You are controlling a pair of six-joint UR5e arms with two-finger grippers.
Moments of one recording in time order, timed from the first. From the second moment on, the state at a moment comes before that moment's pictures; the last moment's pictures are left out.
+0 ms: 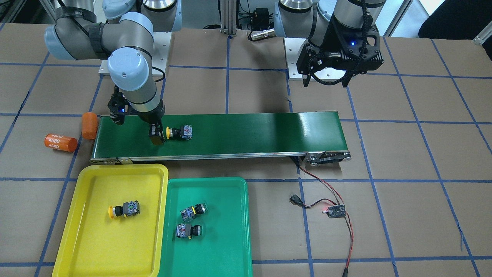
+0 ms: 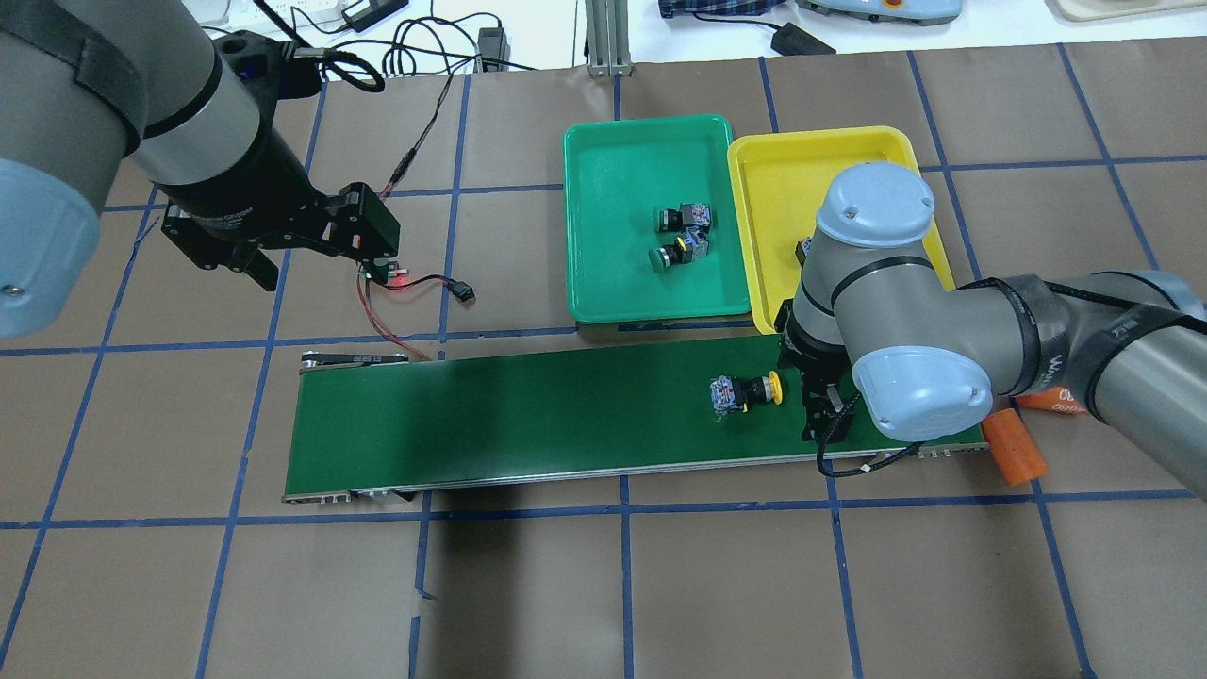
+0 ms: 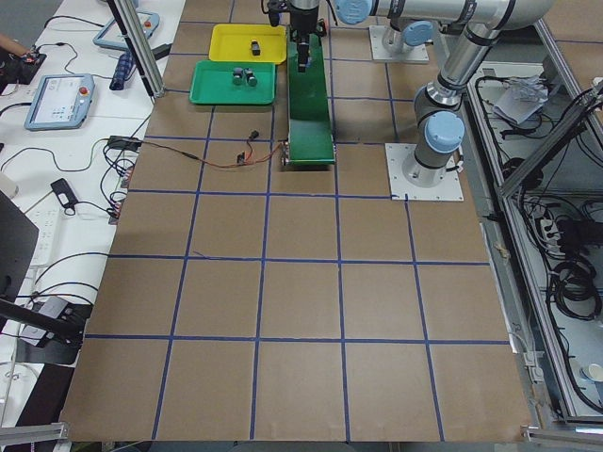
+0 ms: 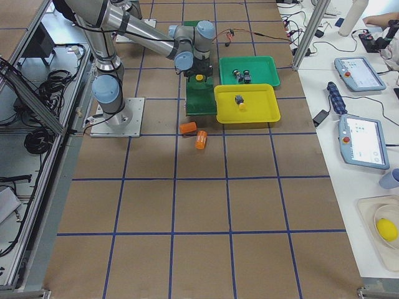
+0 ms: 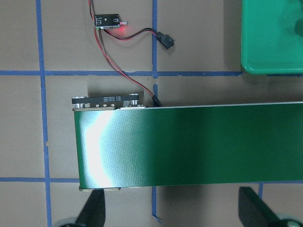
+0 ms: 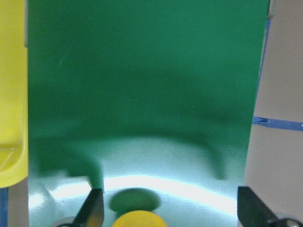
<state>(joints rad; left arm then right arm) -1.60 -1.46 -1.67 -1.56 1.58 -0.05 1.66 -1.46 2.08 -2.06 -1.56 1.52</state>
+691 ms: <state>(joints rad) -1.60 -1.46 -1.67 -1.56 1.58 -0.05 1.66 -1.45 2.08 -2.06 -1.56 1.53</state>
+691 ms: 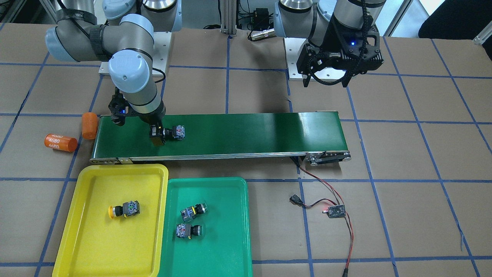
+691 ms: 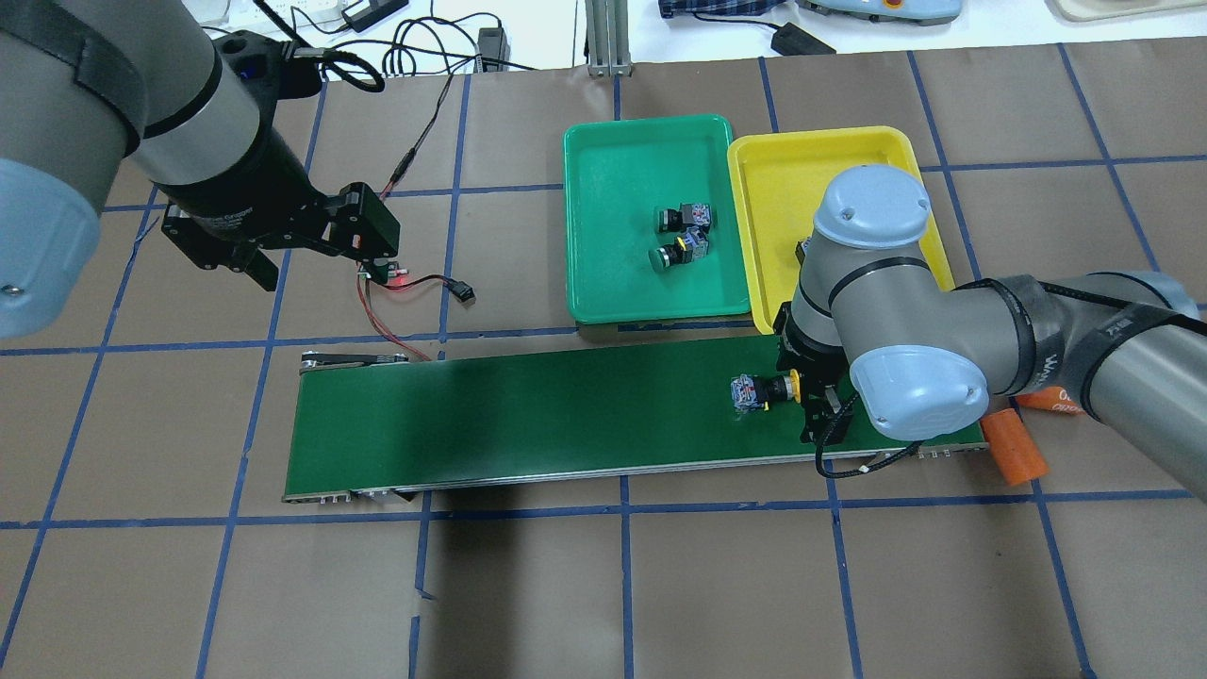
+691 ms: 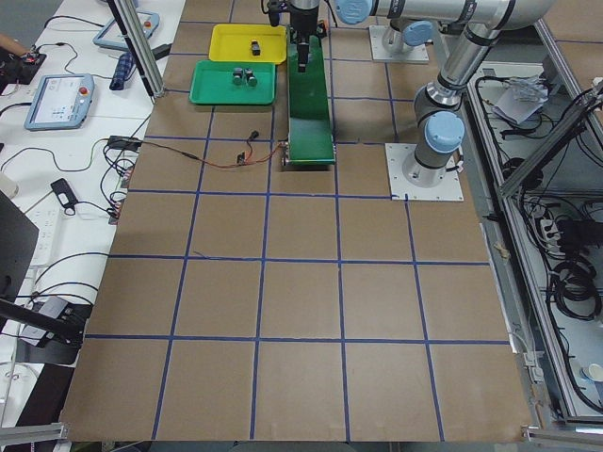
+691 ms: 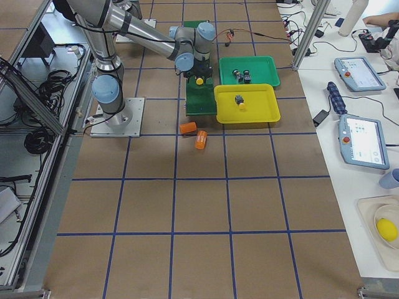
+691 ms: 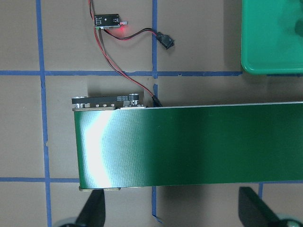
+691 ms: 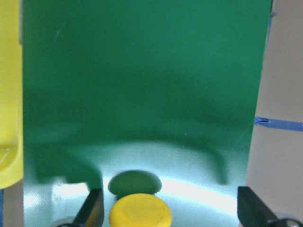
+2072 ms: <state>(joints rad) -1.60 -1.46 -1.67 -1.56 1.58 -0.05 1.58 -1.26 1.80 -2.18 -1.54 1.34</state>
